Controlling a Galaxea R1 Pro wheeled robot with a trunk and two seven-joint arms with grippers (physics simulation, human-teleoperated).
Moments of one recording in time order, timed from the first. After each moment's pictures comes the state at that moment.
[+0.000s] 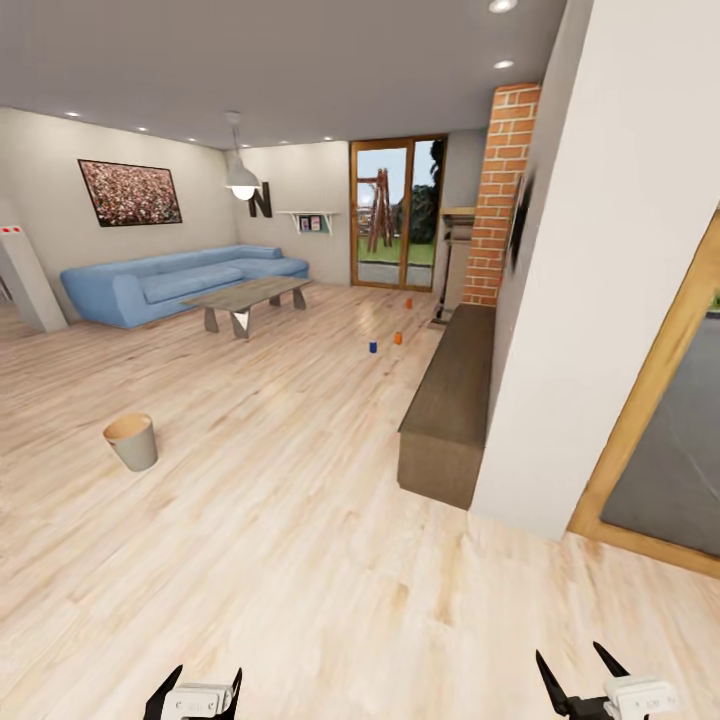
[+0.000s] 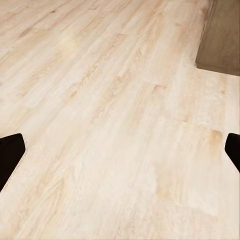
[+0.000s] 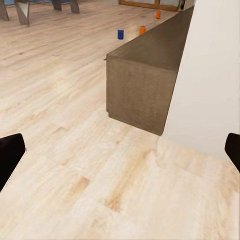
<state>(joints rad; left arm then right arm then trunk) 0.16 0.03 -0.01 -1.17 -0.01 -0.23 0.00 0.09 -0.03 -0.47 -1.09 0.04 -0.48 0.54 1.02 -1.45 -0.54</state>
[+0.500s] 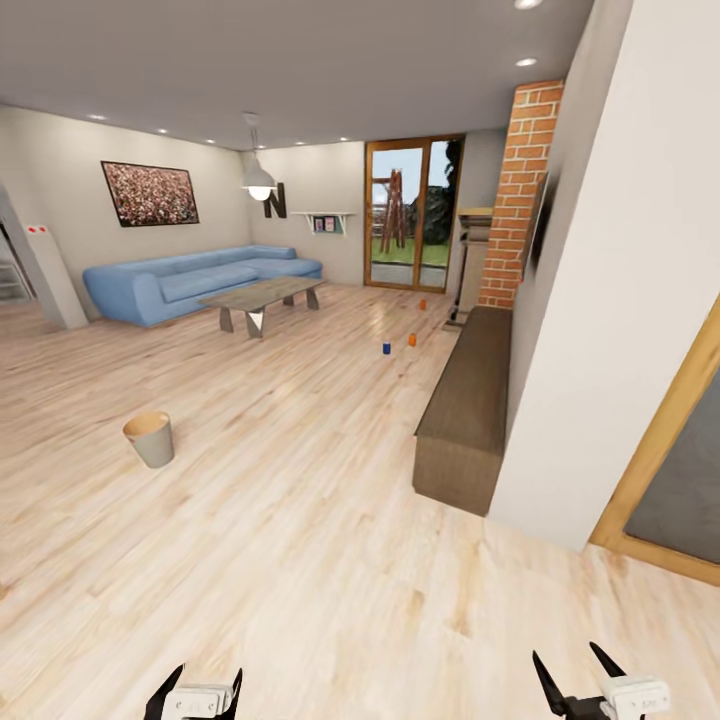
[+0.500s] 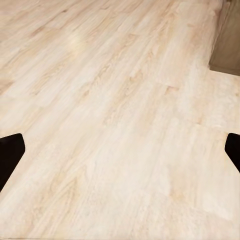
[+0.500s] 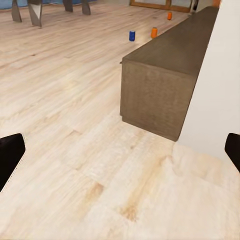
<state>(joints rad) 0.16 0.03 -0.01 -1.17 -0.01 -0.23 0.00 0.09 -0.02 -0.47 -1.09 0.04 -0.48 0.54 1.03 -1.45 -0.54</state>
